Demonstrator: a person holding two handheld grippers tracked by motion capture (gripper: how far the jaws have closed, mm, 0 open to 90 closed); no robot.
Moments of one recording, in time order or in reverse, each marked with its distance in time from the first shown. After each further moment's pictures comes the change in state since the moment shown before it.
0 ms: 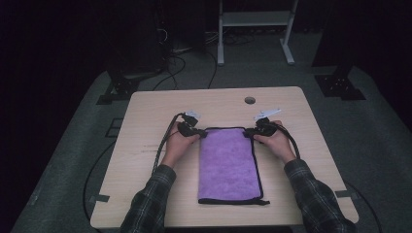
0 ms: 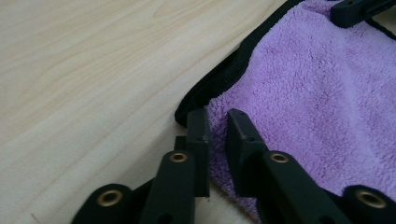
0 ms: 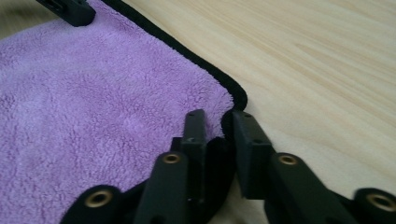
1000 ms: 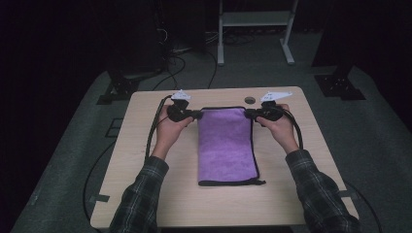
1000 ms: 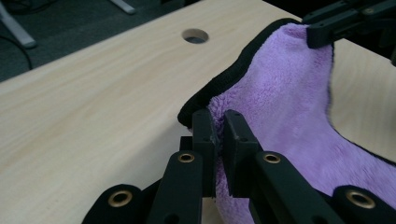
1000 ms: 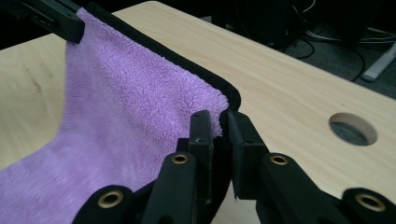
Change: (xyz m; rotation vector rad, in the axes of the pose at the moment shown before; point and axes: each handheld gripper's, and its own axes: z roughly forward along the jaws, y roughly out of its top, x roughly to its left) left arm -0.010 0.042 -0.076 -0.198 0.004 0.063; right arm 0.010 0.054 -0.055 -0.195 -0.031 -0.029
